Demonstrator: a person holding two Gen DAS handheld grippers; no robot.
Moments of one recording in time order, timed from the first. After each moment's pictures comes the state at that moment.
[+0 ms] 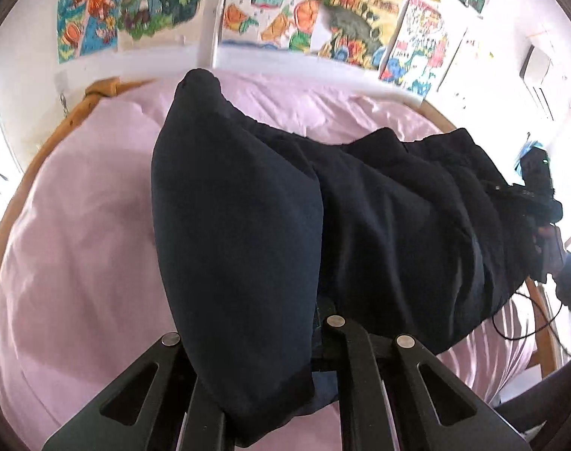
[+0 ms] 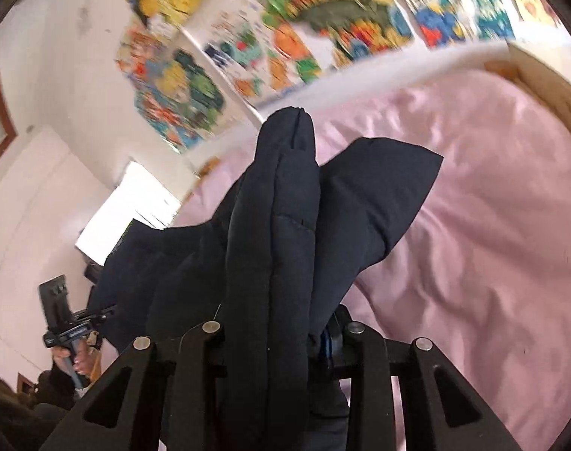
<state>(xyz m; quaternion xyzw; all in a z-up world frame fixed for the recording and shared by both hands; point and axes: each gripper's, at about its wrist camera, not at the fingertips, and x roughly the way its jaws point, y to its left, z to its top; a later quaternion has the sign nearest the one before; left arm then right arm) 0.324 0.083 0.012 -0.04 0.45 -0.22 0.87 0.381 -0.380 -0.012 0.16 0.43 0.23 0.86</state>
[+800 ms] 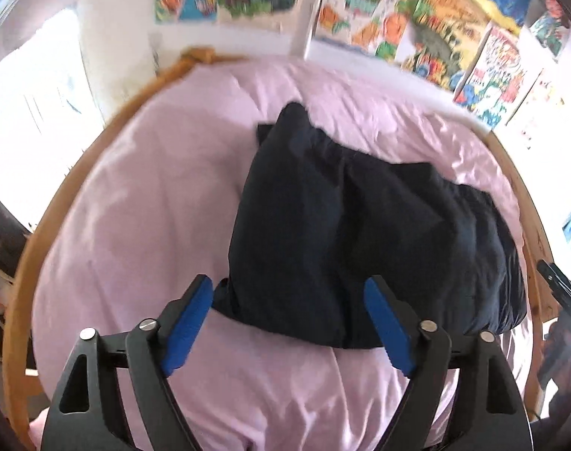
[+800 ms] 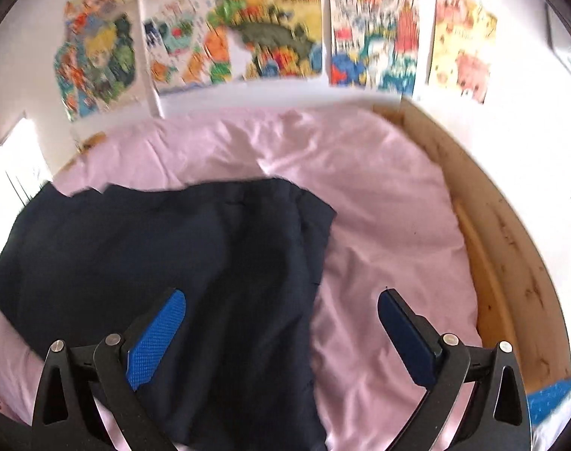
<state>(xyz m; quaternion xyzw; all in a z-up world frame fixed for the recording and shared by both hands) 0.275 0.094 0.075 -0.09 0.48 -0.05 0.87 0.272 -0.343 0.024 -0.01 0.37 0.00 0.93</state>
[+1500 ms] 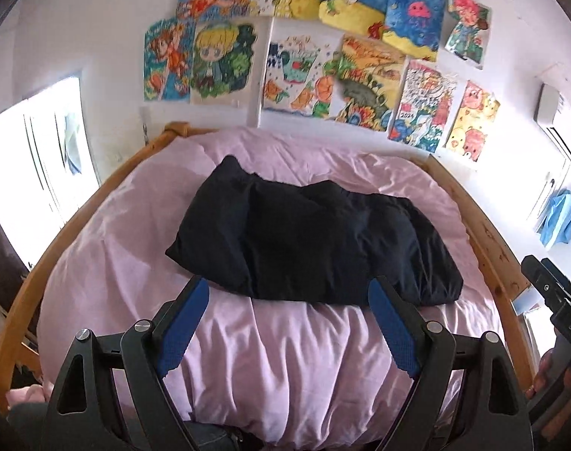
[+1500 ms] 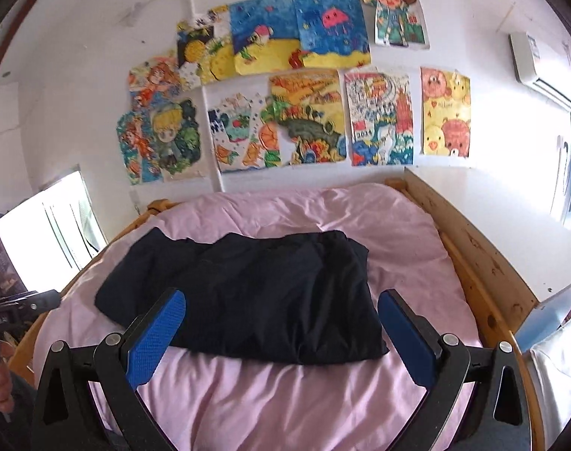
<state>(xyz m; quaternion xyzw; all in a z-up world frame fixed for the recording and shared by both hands) 0.101 0.000 0.131 -0.07 0.34 -0.09 0.94 0.087 -0.263 0.104 0.01 0.23 0.04 0.97</state>
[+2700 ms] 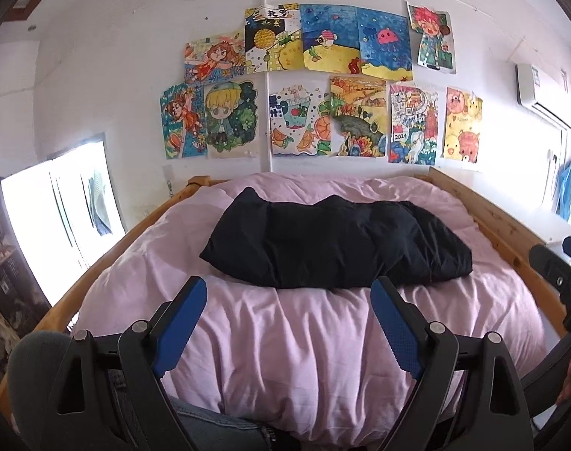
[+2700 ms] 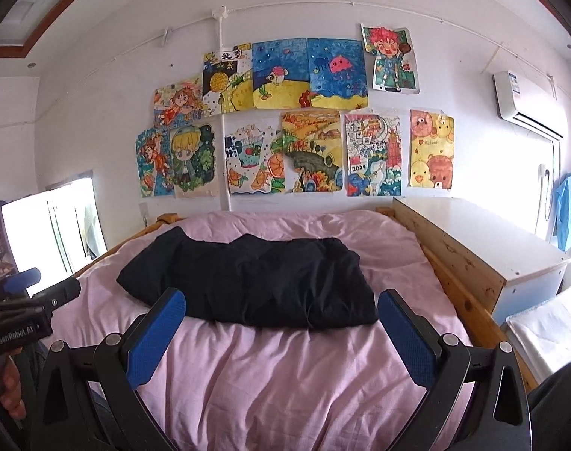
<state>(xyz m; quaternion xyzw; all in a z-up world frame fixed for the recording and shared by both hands) -0.002 -0.010 0.080 0.00 0.23 -0.05 0.97 -0.024 -0.238 0.066 -0.02 0.16 0.02 0.99</state>
